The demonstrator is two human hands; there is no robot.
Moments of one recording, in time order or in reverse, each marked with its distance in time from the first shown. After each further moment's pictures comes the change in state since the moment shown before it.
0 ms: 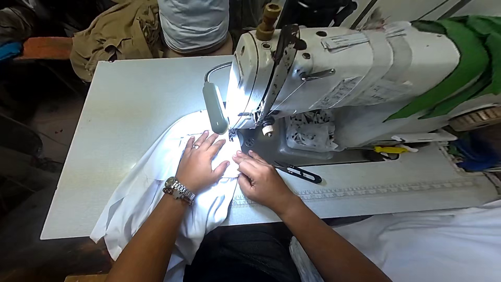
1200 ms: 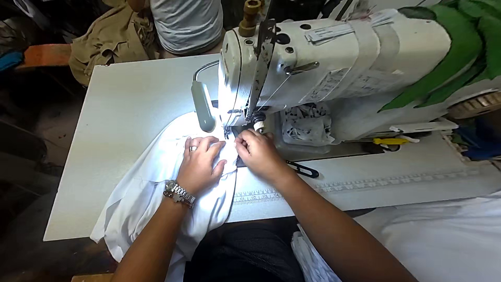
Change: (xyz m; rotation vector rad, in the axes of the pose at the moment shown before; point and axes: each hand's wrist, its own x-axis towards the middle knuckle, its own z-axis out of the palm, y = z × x) left_hand -0.005 0.012 0.003 -0.035 0.107 0.046; right_hand 0.051 0.010 -0.020 0.047 -0.094 0.341
